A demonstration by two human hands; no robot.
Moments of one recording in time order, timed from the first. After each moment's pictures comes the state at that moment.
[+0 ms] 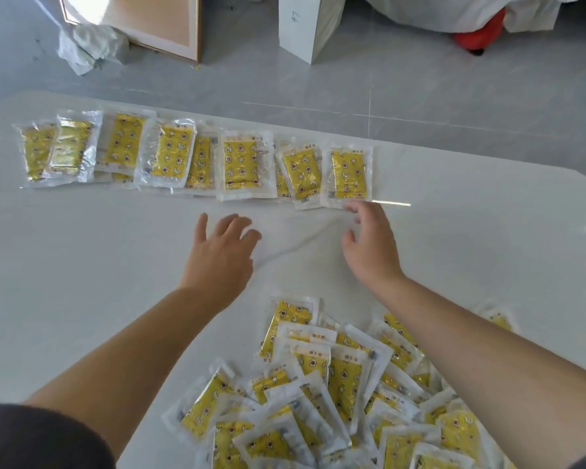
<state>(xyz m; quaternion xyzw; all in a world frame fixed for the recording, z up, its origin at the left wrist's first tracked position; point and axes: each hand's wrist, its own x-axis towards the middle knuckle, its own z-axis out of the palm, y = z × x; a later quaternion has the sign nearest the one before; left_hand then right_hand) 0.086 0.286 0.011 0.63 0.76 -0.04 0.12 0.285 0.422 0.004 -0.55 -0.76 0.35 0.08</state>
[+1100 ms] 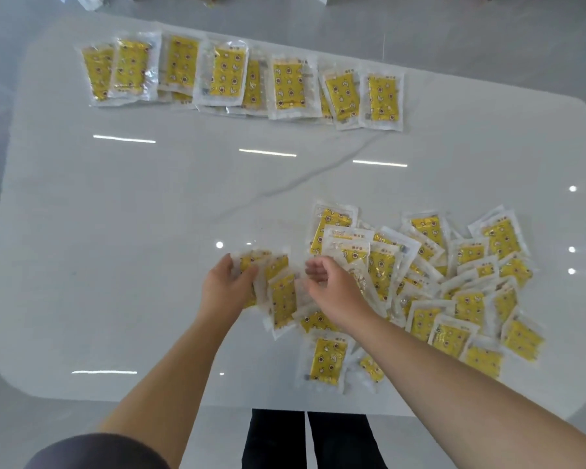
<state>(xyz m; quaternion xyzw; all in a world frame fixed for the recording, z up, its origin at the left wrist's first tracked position) 0.112 0.086 0.045 0.09 0.82 0.28 0.49 0.277 0.176 0.051 -0.56 -0.61 0.55 -0.08</state>
